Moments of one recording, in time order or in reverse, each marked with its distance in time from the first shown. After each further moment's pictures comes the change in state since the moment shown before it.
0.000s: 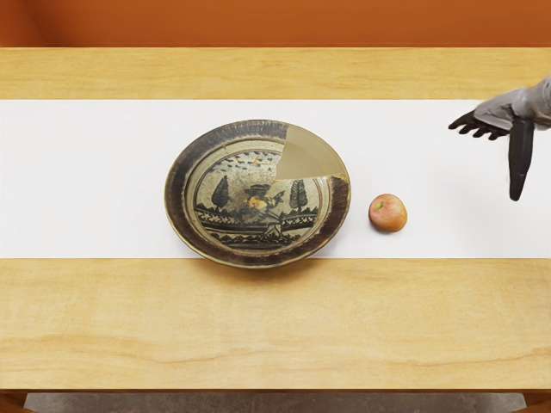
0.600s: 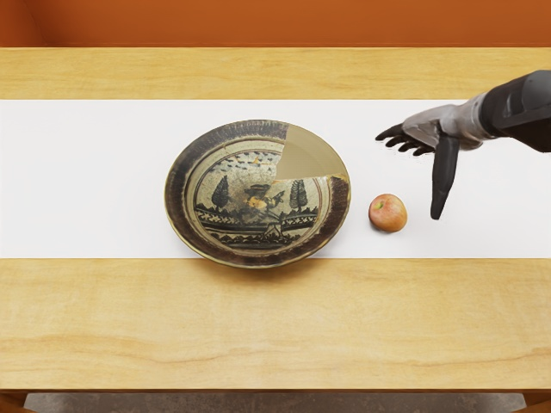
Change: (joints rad) left arm 0.000 0.000 0.000 0.000 0.000 0.000 0.000; right arm -0.021 0.037 0.062 0.278 0.156 -0.268 -0.075
